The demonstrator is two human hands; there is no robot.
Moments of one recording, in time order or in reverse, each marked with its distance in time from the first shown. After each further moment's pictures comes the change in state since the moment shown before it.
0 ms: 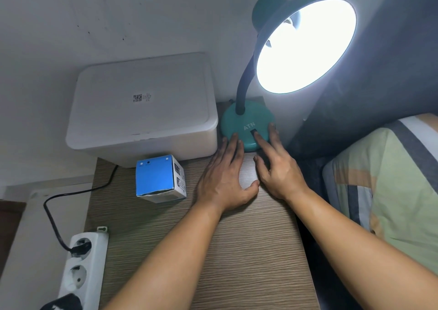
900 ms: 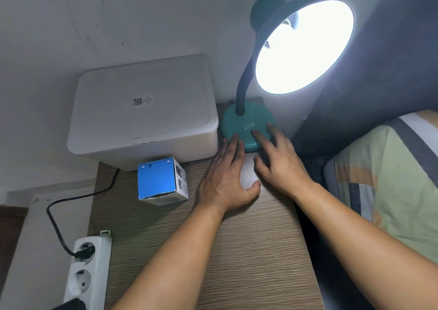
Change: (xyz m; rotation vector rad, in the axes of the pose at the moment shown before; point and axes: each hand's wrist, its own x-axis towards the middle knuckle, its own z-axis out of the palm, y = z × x) left_hand 0.001 -0.001 0.001 -0.029 -0.003 -0.008; right_hand 0.011 -0.008 -0.010 -0.166 -0.053 0.002
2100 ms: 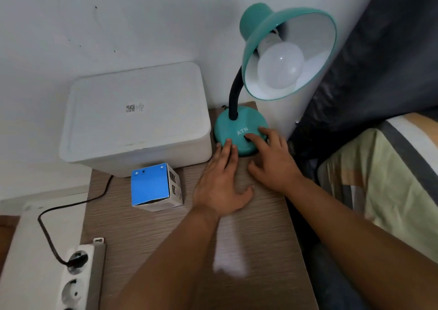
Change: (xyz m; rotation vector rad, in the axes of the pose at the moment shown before) left_hand 0.003 -0.011 0.014 -0.030 -0.019 0.006; right_hand 0.010 -0.001 -0.012 -0.026 -0.062 0.012
